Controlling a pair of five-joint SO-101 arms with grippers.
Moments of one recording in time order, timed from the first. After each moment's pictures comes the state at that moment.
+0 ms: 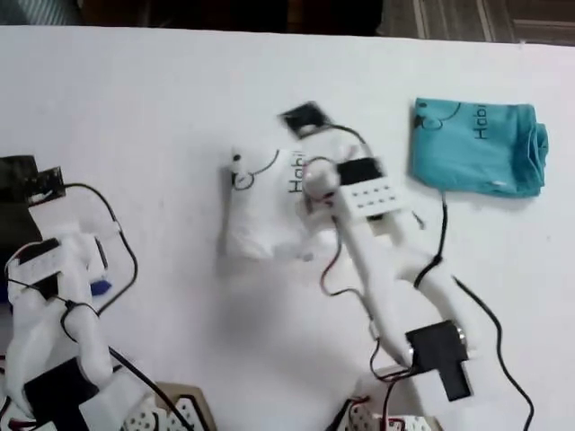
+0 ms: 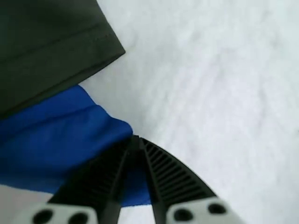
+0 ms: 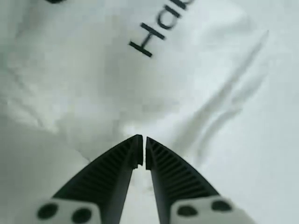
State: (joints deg) left arm -37.9 -17.5 56.4 40.4 -5.5; right arm -18.6 -3.5 21.5 66.3 13.6
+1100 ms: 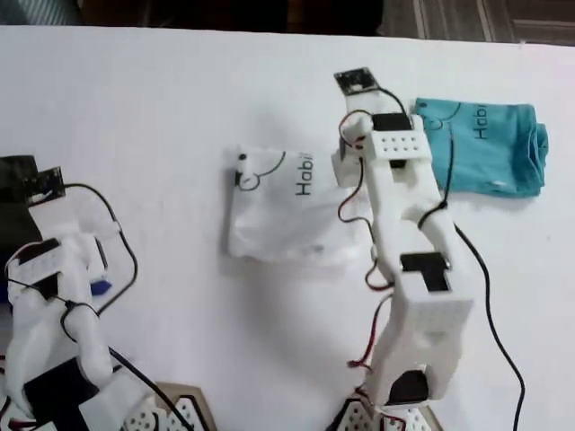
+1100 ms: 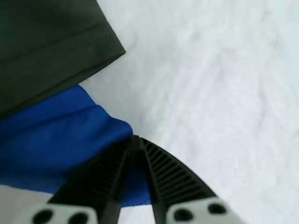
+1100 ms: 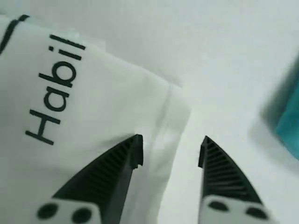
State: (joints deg) left arm -37.9 -17.5 56.4 40.4 -5.5; right arm -8.0 27.5 -11.8 70.6 13.6
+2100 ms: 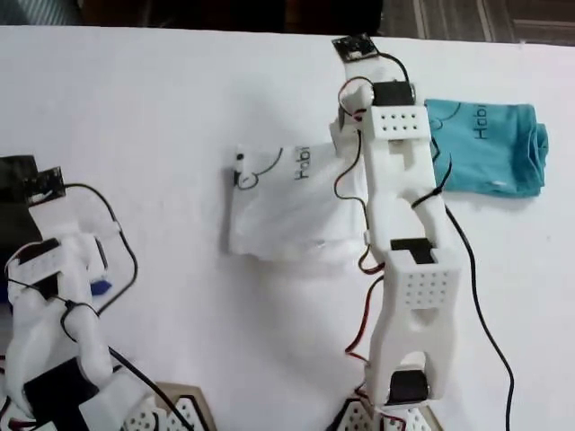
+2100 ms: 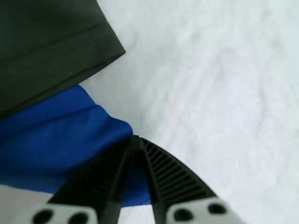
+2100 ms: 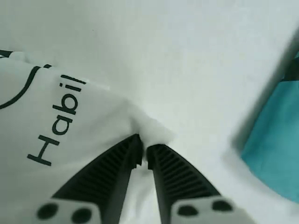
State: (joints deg) left arm -37.9 -17.5 56.4 40.4 -5.5; right arm -8.2 36.9 -40.4 84.1 15.3
